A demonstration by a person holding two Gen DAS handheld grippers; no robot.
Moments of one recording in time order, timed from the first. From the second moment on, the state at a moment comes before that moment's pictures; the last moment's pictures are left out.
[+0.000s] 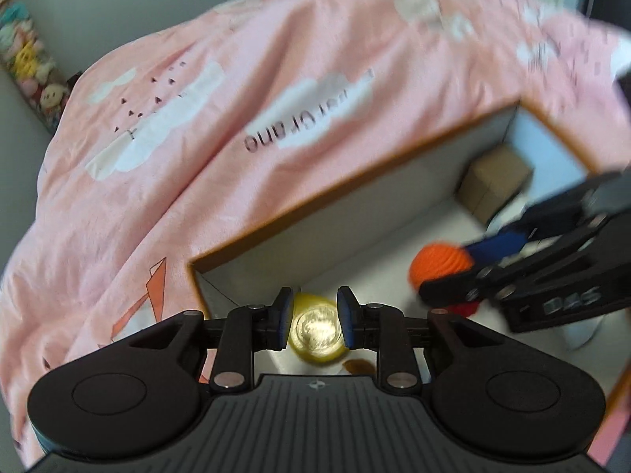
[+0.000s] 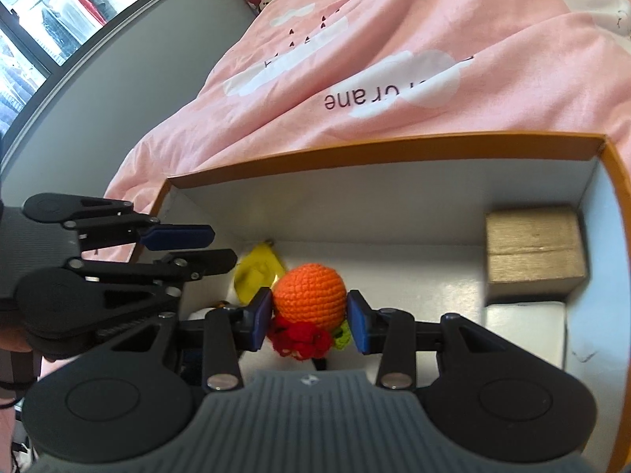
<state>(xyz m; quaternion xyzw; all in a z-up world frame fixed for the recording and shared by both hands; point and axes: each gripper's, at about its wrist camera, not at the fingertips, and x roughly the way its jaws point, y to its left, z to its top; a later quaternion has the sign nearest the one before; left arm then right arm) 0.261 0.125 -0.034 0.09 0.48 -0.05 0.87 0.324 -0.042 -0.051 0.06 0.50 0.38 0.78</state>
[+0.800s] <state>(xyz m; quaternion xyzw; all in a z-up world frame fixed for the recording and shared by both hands) 0.224 0.199 -0.019 -0.10 0.40 -0.03 0.91 0.343 0.028 -0.075 0.02 0.56 0.38 0.74</state>
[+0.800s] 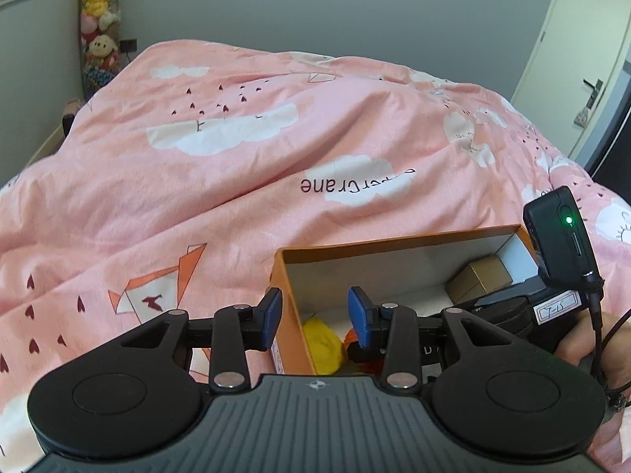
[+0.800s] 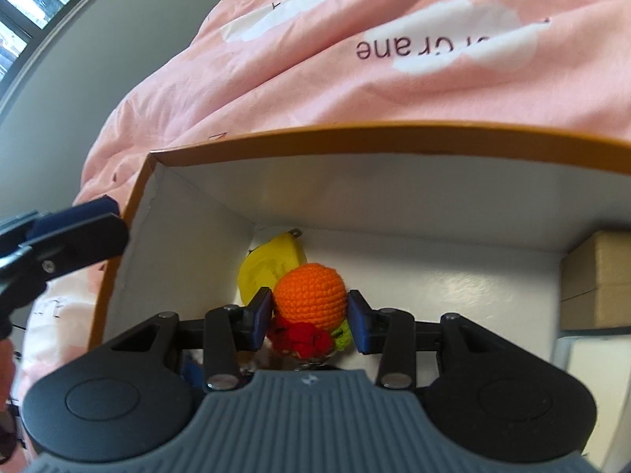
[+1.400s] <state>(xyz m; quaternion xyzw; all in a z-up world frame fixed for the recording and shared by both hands) 0.224 0.214 -0.027 -0.14 0.40 -0.01 0.91 0.335 0.033 -0.069 -0.02 0.55 0.39 0.73</state>
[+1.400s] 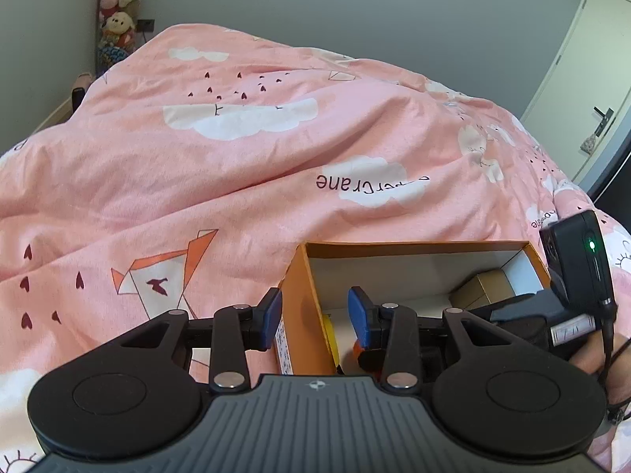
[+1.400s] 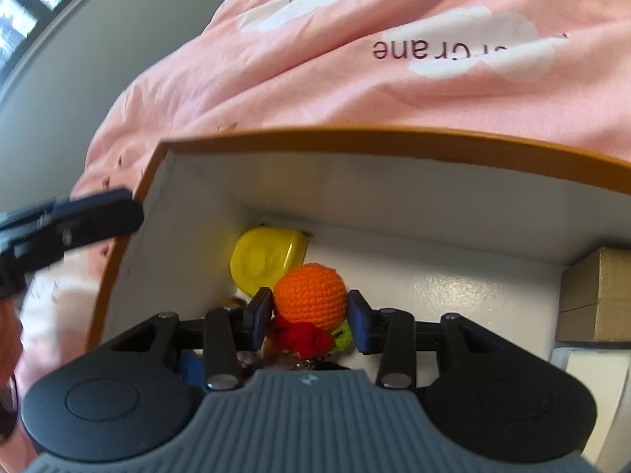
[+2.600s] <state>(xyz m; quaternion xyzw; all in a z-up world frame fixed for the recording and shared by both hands) 0.203 0.198 -0.015 -0.14 0.40 -0.02 0.91 0.341 0.020 -0.068 0.04 0.56 0.39 0.73</state>
